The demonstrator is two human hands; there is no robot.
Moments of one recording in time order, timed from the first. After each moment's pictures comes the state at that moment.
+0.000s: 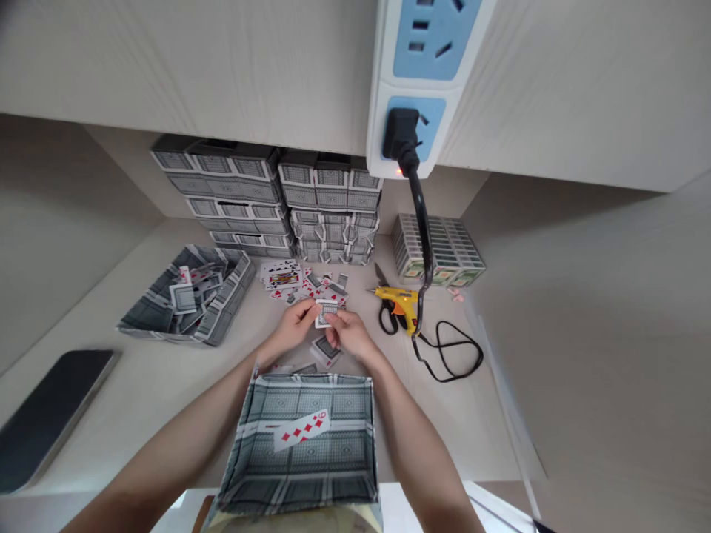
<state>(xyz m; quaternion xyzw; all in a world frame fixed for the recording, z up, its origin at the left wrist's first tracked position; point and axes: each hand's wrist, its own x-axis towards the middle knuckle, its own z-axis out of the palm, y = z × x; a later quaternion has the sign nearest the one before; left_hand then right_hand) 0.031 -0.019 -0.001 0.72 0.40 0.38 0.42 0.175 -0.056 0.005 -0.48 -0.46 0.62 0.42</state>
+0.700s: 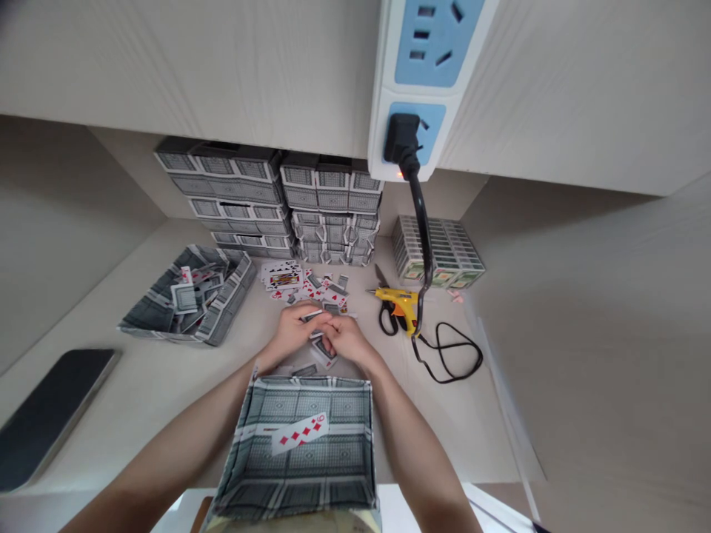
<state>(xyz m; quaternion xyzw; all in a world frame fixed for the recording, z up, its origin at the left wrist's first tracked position) 0.036 -0.025 0.006 0.73 0.40 0.42 0.36 0.173 -0.054 -0.002 -0.51 -0.60 0.53 0.33</state>
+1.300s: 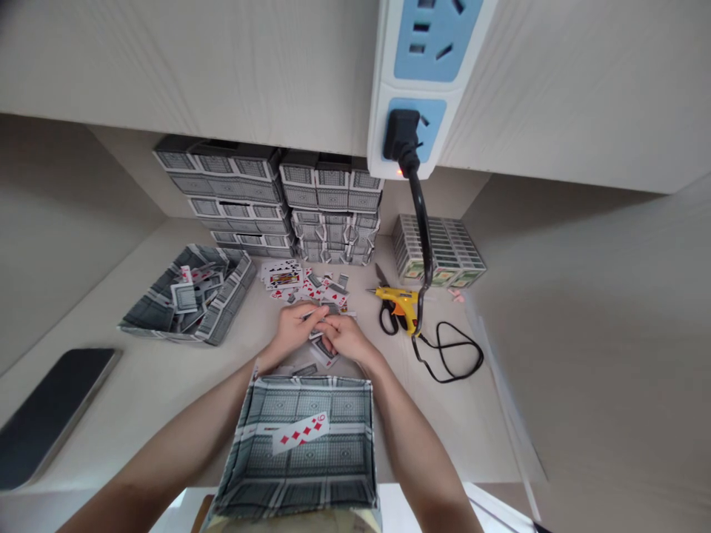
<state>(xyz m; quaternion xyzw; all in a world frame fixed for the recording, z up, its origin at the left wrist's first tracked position) 0.036 -0.025 0.001 0.72 0.44 0.42 0.33 0.172 -0.054 0.003 -0.47 -0.62 0.53 0.33</state>
